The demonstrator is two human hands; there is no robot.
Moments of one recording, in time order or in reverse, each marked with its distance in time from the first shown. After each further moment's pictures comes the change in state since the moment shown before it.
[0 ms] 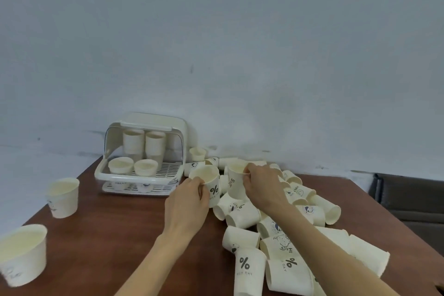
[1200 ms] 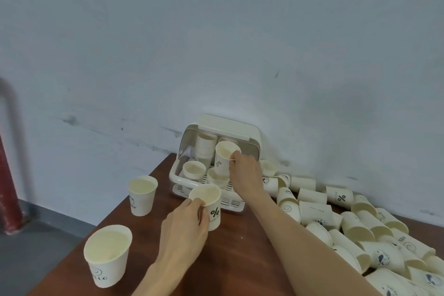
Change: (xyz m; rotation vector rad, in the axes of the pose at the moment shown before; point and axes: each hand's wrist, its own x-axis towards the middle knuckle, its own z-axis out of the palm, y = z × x) left_hand 0.016 -0.154 -0.069 0.140 0.035 -0.217; right_hand 0.126 -0.200 0.140 0.175 0.060 -0.201
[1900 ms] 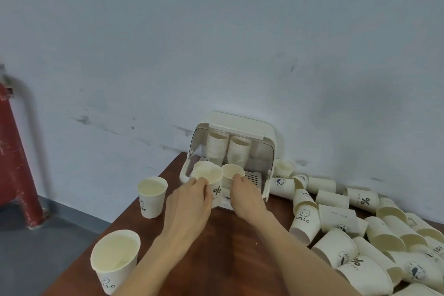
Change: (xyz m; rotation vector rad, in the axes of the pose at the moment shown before) left_hand 0.056 -0.021 0.003 0.141 0.082 0.095; right_hand -0.028 0.000 0.056 -0.069 -0.315 -0.066
